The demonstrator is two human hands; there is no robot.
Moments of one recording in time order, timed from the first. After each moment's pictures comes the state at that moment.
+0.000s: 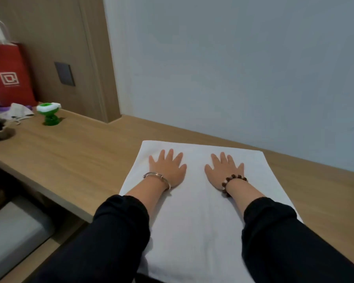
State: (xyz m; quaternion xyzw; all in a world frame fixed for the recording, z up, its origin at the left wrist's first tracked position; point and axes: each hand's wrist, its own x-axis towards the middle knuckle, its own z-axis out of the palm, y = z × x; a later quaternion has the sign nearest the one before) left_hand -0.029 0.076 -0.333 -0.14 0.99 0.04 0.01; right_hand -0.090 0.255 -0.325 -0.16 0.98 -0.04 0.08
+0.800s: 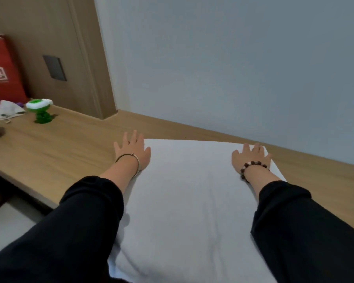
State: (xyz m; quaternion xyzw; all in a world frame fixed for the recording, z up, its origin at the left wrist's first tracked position) left_hand -0.039 -0.014 -0.322 -0.26 0.96 0.02 -0.04; right_hand -0.140 0.289 -0.313 0.01 1.00 -0.02 0.00
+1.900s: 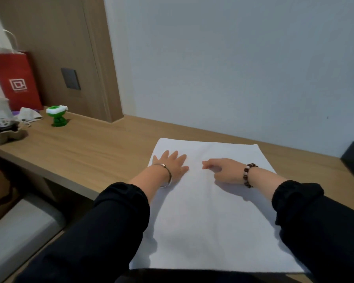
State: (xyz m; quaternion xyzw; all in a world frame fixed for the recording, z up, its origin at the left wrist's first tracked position) left_hand 0.020 0.093 -0.303 -0.07 0.99 0.03 0.08; right_hand -0.046 0.296 -0.288 -0.34 0.92 -0.14 0.16
